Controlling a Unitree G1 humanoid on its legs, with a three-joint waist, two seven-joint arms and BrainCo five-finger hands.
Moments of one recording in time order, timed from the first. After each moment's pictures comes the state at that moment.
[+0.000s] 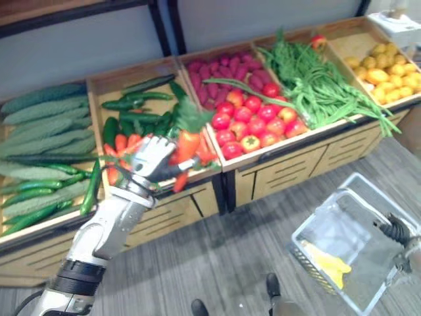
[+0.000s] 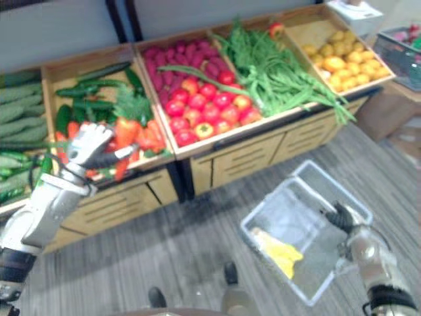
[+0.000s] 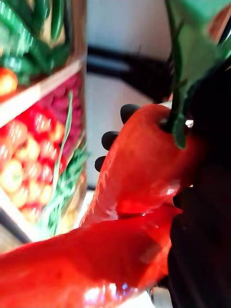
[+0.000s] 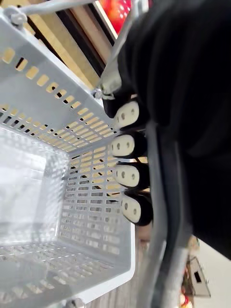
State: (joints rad) left arm -0.22 0.74 -0.19 -0.07 0.70 -0.29 0.18; right arm -0.11 -0.79 -0.02 0.71 -0.47 -0.27 0.05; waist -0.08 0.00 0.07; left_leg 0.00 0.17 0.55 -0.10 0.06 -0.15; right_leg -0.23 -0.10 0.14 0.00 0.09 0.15
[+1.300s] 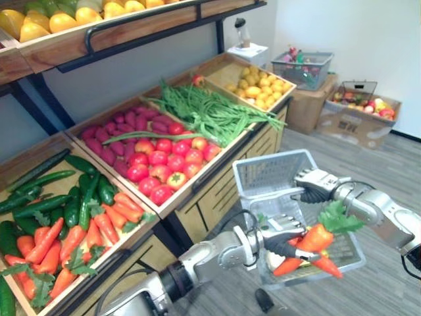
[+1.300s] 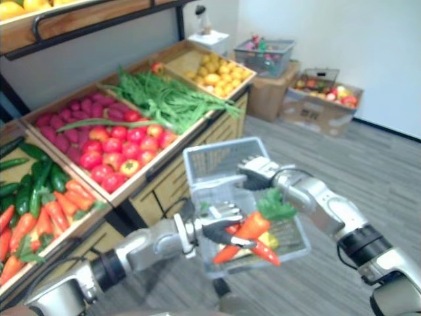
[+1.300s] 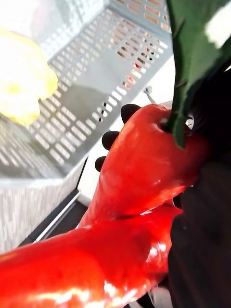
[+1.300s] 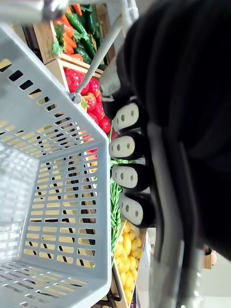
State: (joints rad) left arm -0.41 0.24 -0.88 0.25 0.62 -0.32 -0.01; right arm -0.41 -0.91 0.50 0.07 -0.49 -0.30 0.16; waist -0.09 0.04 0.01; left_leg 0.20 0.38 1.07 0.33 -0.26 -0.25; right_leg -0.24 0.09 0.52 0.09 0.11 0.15
